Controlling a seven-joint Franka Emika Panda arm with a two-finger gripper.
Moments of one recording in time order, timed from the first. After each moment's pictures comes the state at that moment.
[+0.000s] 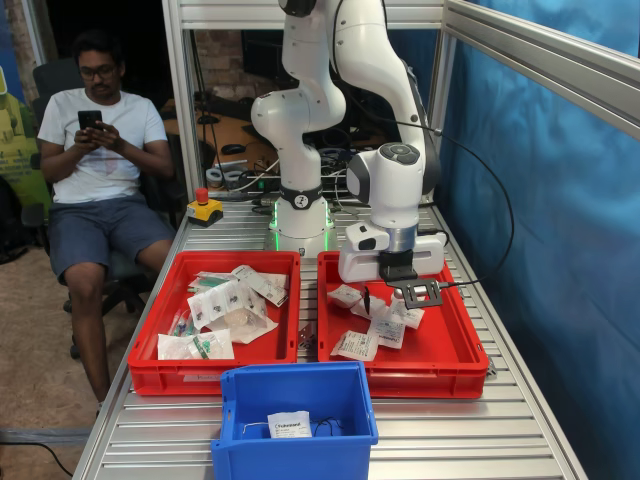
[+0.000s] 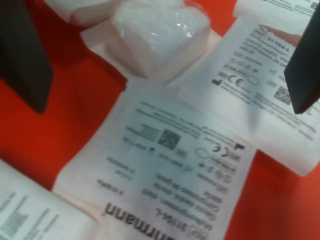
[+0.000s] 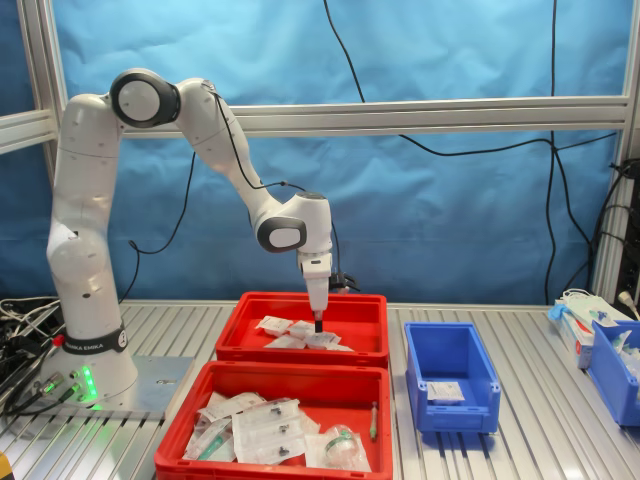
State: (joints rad) arm 0.48 0.25 -0.13 -2.40 0.04 2.69 0.95
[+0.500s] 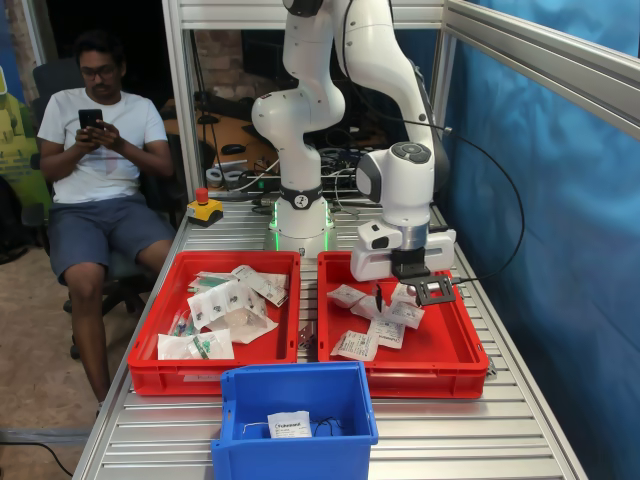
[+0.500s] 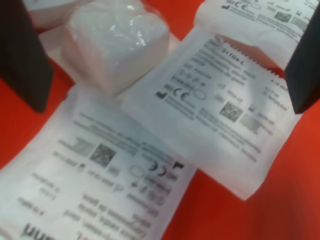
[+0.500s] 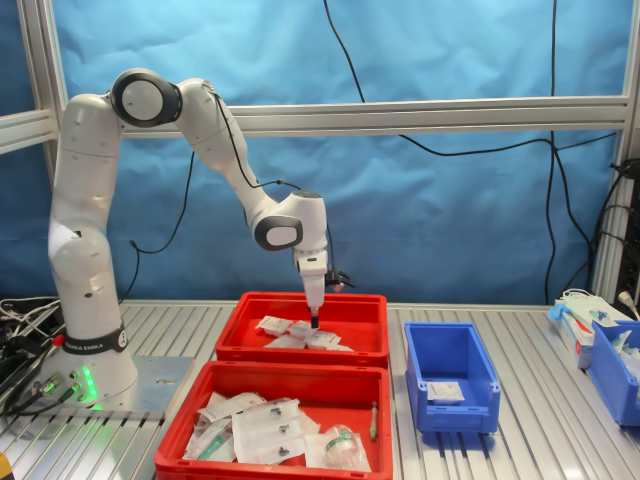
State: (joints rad) arm 0.54 0.26 -0.13 -2.41 0.07 2.70 0.95
